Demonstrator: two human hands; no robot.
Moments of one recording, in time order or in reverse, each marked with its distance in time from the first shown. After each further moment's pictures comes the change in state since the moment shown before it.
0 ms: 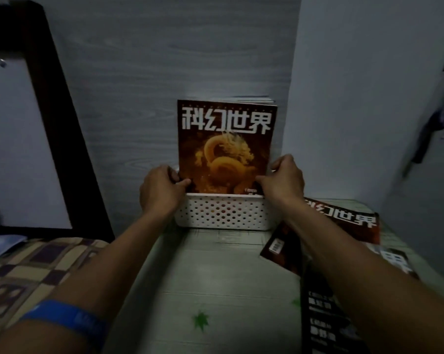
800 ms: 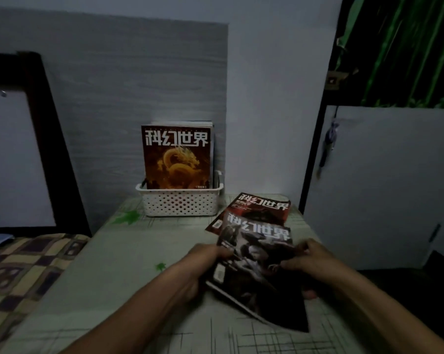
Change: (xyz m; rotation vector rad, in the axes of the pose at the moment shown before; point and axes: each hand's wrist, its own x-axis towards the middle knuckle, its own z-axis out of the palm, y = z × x) left_hand -0.249 0.103 -0.041 -0.651 -0.894 -0.561; right_hand -0.176 0.094 -0.234 -0.111 -0.428 0.447
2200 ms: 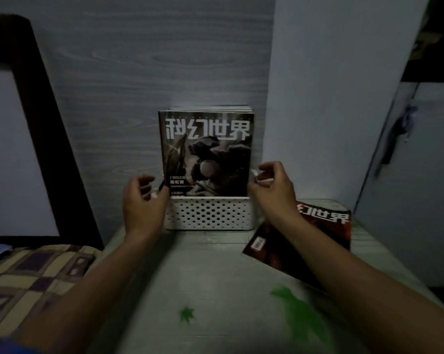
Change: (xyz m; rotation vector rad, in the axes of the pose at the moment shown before) left_hand 0.154 0.058 -0.177 0.139 0.764 0.773; right_hand 0.164 -0.169 0.120 0.291 0.311 -0.595
